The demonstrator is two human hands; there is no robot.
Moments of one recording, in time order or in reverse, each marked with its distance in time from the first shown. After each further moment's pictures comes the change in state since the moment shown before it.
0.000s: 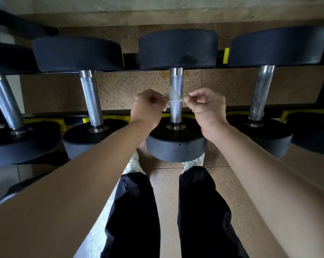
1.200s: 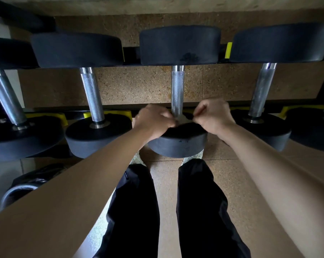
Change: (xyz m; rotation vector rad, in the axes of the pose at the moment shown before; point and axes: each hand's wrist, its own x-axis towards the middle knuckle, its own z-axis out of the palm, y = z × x) left_hand -0.023 -0.006 -0.001 0.308 -0.319 -0.072; right_hand -0.003 -0.002 -0.027 -0.717 -0.244 0.113
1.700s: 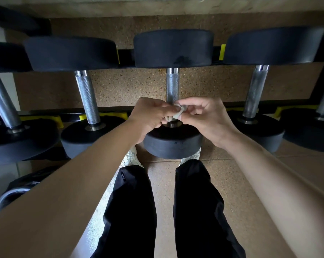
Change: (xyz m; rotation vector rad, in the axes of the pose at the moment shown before) left_hand -0.010 0.022 -0.018 -0.475 -0.089 0.007; right_hand -0.030 -0.009 -0.014 0.451 -0.084 -0.332
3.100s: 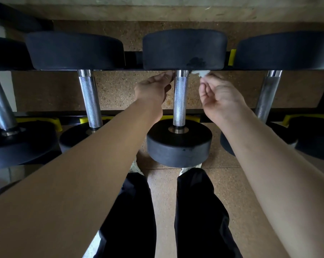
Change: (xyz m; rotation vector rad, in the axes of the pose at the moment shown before) left_hand 0.052 0.027 0.003 -0.634 0.328 -0.098; right_hand 0.079 -0.006 0.007 1.112 0.533 0.503
